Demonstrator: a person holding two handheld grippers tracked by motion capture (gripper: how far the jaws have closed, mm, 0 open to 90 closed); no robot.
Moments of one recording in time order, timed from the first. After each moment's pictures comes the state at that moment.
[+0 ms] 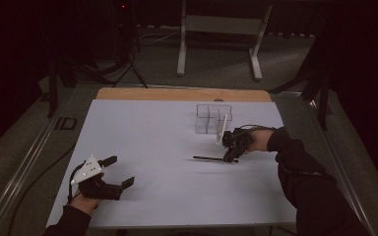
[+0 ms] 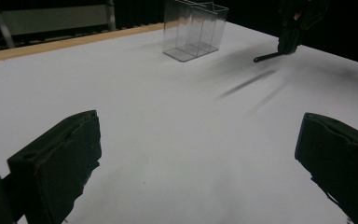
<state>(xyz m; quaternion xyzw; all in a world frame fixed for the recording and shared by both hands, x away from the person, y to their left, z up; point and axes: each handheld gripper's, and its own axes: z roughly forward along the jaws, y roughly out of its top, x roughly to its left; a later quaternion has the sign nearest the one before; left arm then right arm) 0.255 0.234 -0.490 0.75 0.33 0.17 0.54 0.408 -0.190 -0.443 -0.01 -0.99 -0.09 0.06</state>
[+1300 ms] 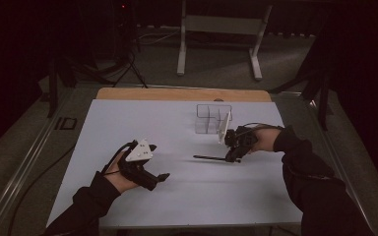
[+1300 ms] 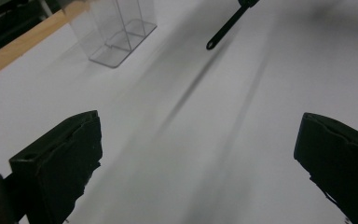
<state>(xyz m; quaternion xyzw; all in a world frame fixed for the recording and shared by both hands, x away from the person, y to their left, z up) 0.297 0.128 -0.433 0.87 0.19 0.13 0.43 0.392 -0.188 -0.413 -0.01 -0.99 -0.09 0.06</state>
